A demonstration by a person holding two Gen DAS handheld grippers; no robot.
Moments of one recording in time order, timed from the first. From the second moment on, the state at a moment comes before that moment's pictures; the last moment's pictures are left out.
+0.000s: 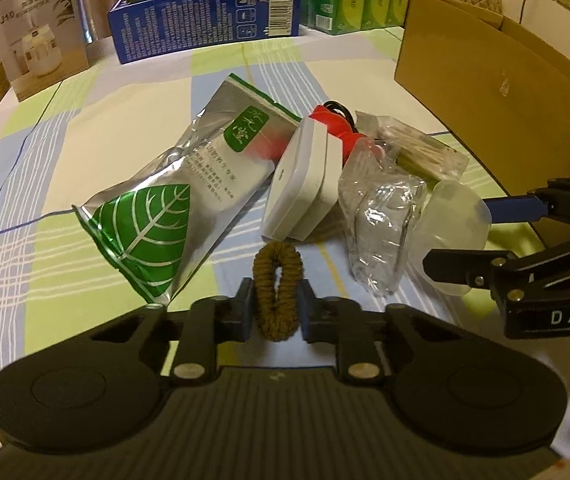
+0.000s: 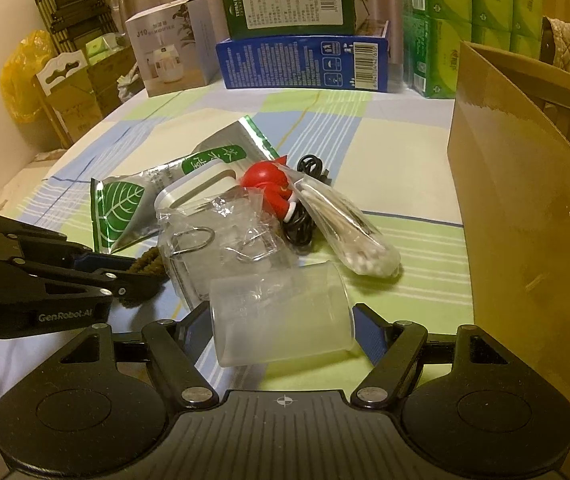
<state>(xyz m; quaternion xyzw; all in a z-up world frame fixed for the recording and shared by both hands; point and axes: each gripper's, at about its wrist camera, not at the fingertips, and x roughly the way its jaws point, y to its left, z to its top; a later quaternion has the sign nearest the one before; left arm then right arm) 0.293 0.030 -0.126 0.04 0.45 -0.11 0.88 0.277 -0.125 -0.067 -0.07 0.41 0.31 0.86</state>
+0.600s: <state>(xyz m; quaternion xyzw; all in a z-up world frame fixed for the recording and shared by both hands) 0.254 0.031 -0.097 0.00 0.45 -0.06 0.89 0.244 -0.140 -0.044 -0.06 0.38 0.31 0.87</state>
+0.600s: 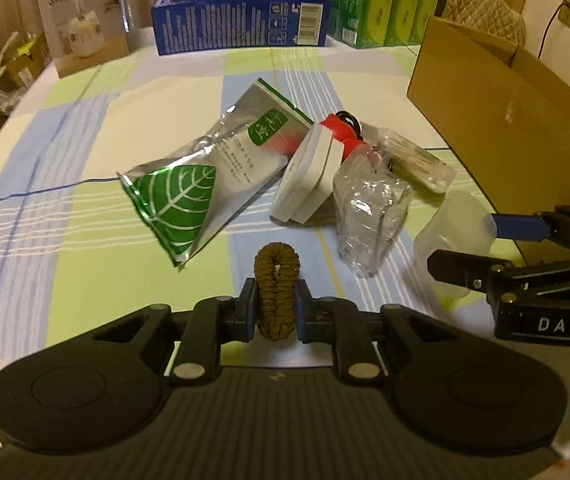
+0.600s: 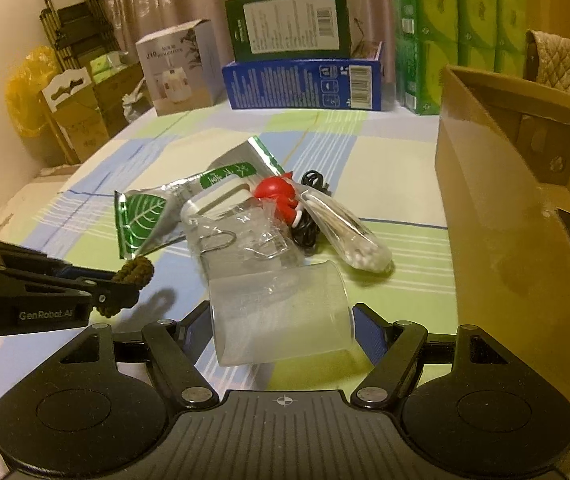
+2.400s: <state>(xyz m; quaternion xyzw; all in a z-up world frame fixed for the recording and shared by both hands) 0.080 -0.041 0.022 -0.08 0.39 -0.07 0.92 0.097 -0.251 0.062 -0.03 0.33 0.26 0.91</state>
